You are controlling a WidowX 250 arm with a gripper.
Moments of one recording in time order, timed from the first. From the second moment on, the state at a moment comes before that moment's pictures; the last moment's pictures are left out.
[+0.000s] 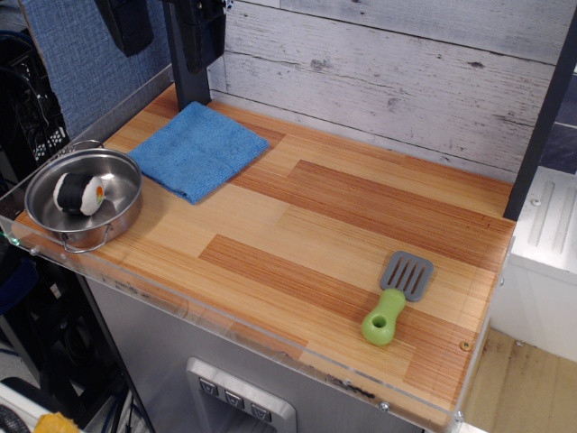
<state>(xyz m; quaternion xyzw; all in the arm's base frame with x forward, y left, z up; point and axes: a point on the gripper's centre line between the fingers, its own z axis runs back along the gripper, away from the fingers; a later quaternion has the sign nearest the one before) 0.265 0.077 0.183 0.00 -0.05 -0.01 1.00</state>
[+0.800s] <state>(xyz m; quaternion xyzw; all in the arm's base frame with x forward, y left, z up) 0.269 0.071 0.172 -0.03 -0.05 0.00 1.00</state>
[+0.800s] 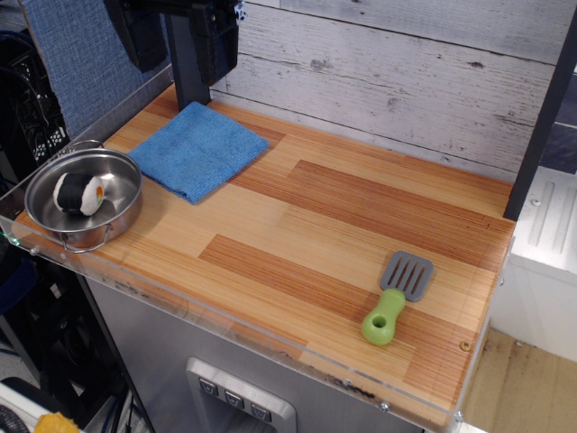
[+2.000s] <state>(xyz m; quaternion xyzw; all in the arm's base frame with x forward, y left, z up) 0.246 -0.052 0.074 -0.01 -0.02 -0.09 1.00</state>
